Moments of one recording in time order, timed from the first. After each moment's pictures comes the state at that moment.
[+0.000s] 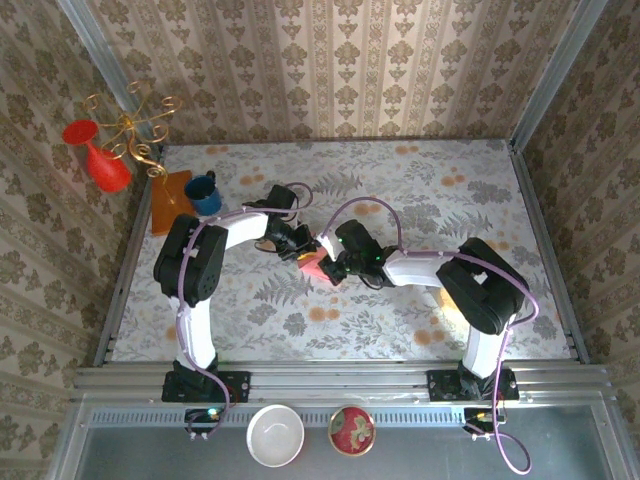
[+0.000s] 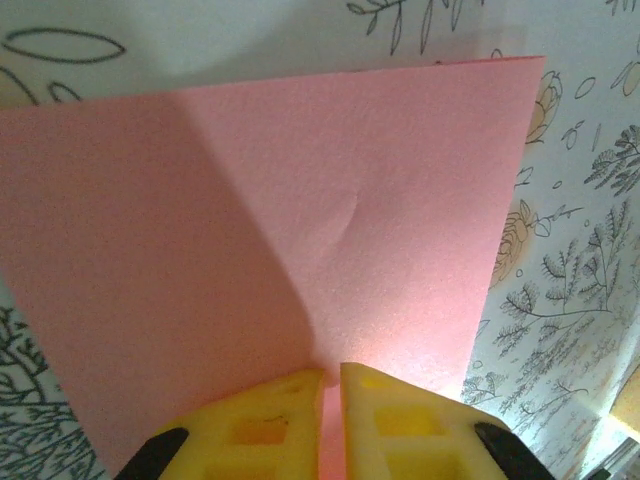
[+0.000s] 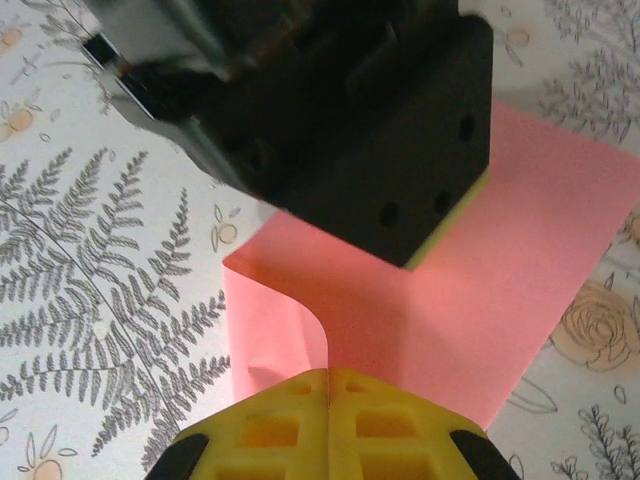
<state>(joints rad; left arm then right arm) -0.48 1.98 1.23 -0.48 0.51 -0.67 0.71 1.81 0.92 0.13 -0.17 -0.01</state>
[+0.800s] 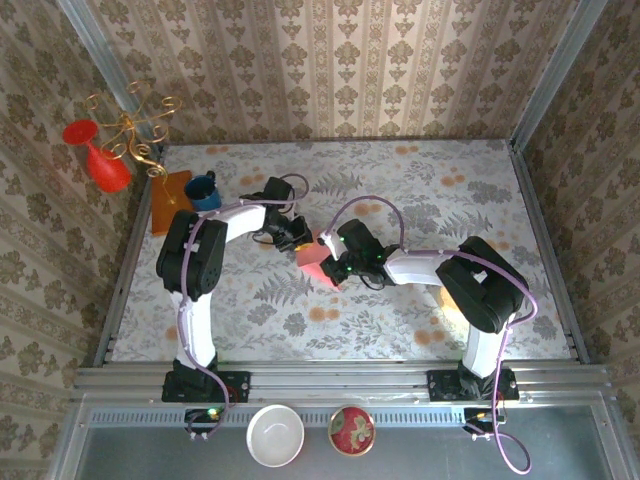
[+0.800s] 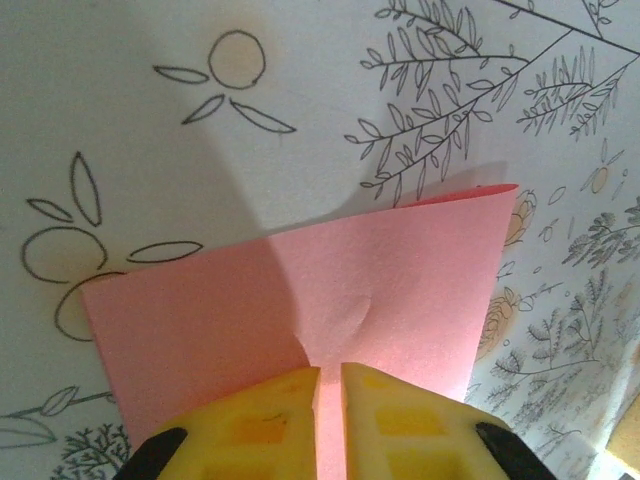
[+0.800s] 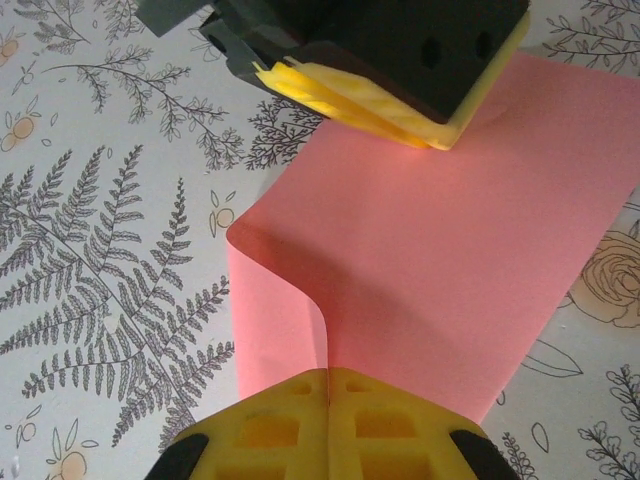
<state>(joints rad) -0.44 2.03 1.32 -0.51 0.49 -0.64 0.69 1.82 0.92 0.11 -0.22 0.08</state>
